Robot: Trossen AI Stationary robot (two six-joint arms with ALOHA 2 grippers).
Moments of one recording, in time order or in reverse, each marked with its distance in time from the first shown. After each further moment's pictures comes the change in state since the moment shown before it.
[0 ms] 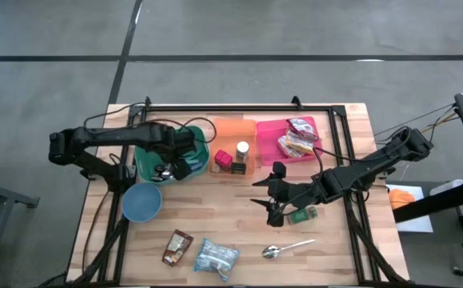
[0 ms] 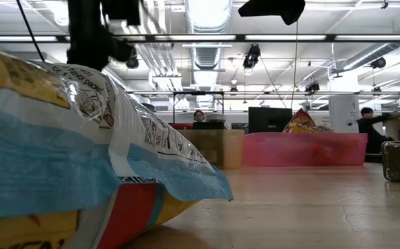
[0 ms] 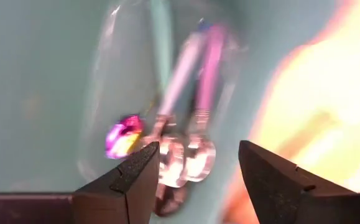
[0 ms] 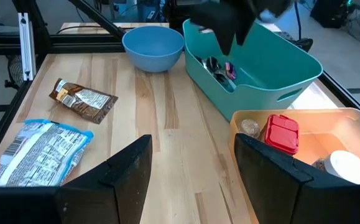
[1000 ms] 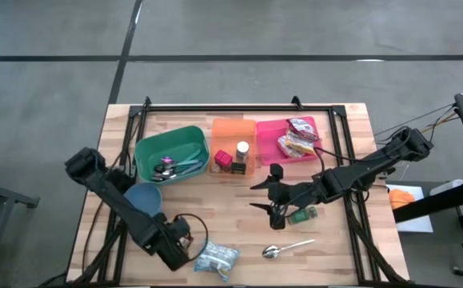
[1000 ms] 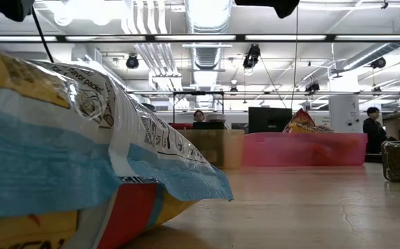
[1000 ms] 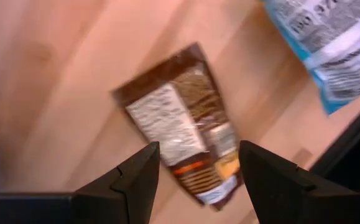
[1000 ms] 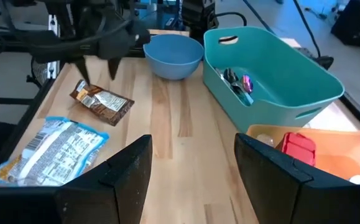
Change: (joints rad) left arm -0.936 0.340 0.124 0.243 0.093 -0.930; right arm 0.000 0.000 0.002 0.047 -0.068 -0.086
